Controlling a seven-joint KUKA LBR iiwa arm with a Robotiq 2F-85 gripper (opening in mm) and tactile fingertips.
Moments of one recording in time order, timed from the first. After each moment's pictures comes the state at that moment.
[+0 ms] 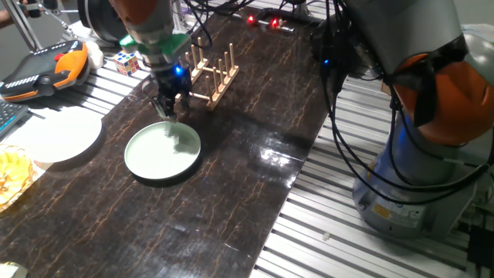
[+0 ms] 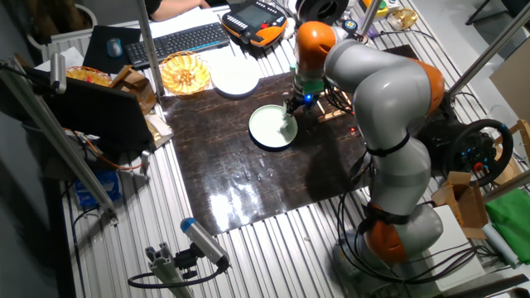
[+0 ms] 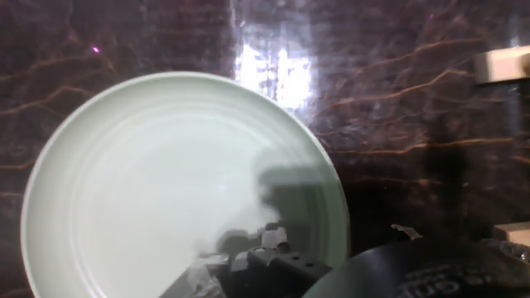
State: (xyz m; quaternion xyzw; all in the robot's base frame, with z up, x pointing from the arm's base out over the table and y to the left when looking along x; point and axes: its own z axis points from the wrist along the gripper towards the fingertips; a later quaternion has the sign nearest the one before) arm 0.588 0.032 0.088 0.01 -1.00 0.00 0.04
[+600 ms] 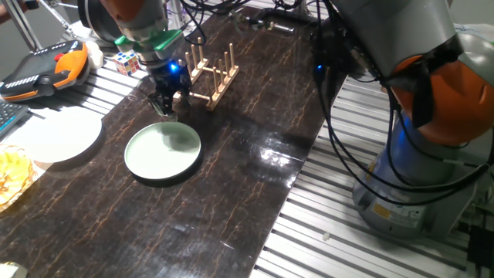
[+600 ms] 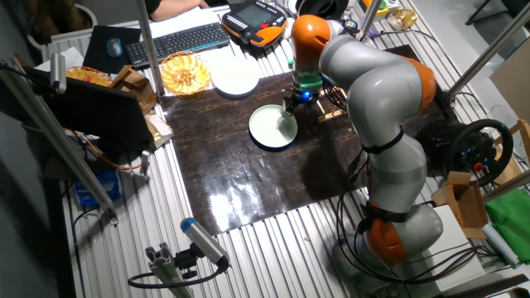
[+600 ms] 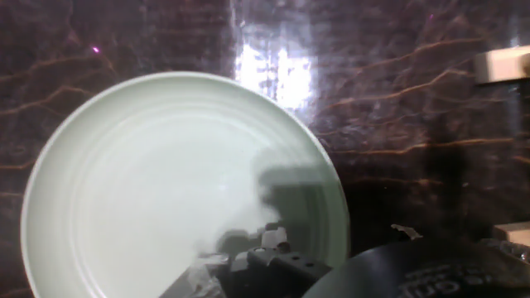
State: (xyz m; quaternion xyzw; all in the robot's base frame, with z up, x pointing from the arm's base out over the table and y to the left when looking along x) arm 0.588 0.032 0.088 -0.02 -1.00 0.00 0.08
